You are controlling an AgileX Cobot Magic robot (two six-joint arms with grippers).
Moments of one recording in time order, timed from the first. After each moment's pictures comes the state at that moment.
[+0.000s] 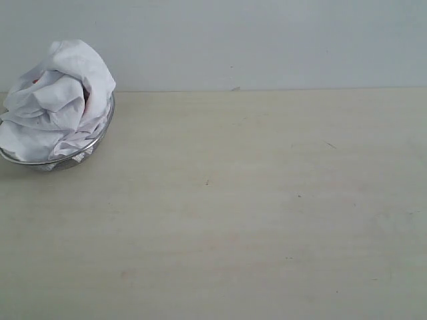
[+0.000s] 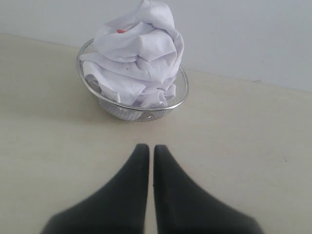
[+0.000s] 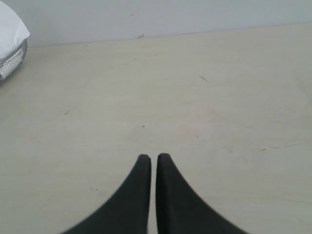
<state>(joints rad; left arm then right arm) 0.03 0.04 0.00 -0.18 0.29 -0.02 0.15 0.11 0.00 -0.05 0.27 0.26</state>
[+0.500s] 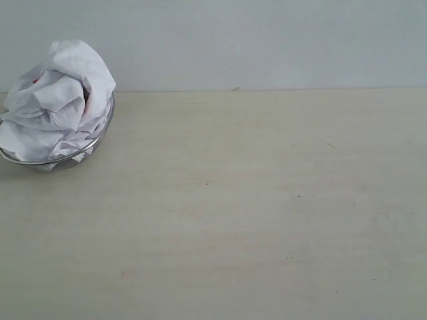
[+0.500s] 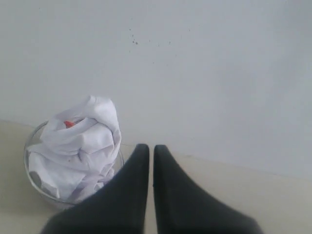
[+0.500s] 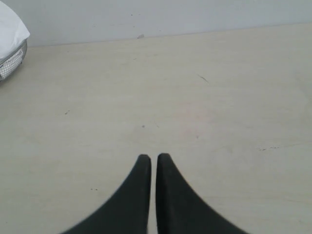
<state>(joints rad) 0.03 0.04 -0.44 -0.31 0.52 -0.02 0.15 0.11 0.00 -0.05 0.27 0.26</state>
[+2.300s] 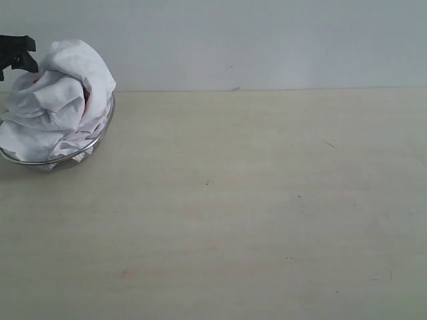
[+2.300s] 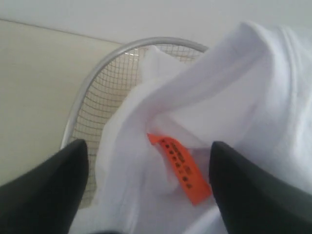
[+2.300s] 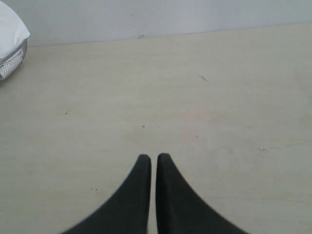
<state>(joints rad) 0.22 2.11 -1.72 -0.44 0.58 0.32 0.15 0.11 0.00 -0.05 0.27 0.26</state>
